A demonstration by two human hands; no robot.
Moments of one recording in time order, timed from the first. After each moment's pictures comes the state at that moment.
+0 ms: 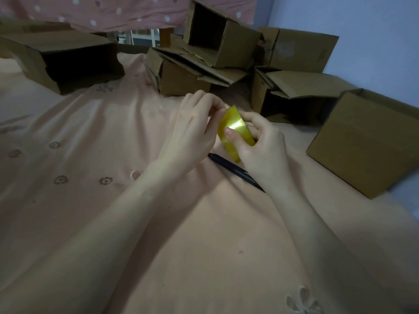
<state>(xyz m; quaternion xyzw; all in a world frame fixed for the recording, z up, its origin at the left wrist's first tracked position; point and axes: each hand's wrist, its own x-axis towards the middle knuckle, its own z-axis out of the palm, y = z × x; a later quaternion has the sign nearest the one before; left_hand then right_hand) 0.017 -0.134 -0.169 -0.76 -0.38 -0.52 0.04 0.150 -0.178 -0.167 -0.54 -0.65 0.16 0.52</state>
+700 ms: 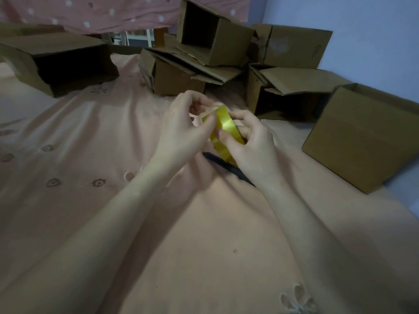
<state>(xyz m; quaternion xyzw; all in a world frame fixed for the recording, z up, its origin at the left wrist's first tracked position) 0.020 -0.139 -0.167 -0.69 -0.43 -0.56 -0.16 0.149 -0.177 -0.170 -0.53 -0.63 0.22 0.53</state>
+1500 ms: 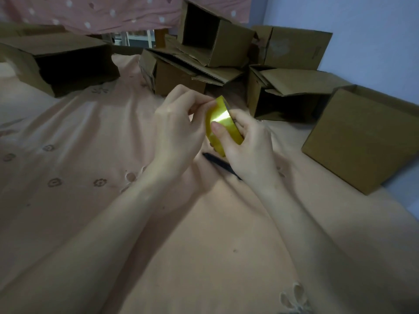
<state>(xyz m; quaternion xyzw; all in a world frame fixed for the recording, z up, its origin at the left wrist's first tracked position) 0.020 -0.144 -0.163 -0.68 -0.40 -0.62 0.01 0.138 -0.178 -0.165 -0.49 -0.67 0.15 0.54</state>
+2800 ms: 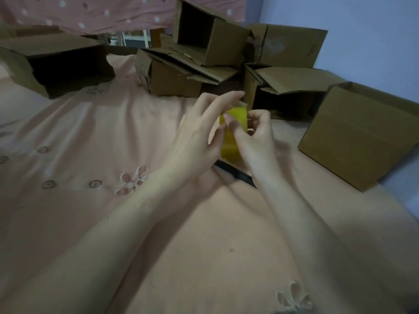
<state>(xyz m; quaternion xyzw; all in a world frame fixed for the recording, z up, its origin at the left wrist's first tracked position) 0.034 -0.151 -0.173 -0.81 -0.31 -0.49 -0.06 0.153 -0.162 -0.172 -0.52 -0.51 0.30 0.62</state>
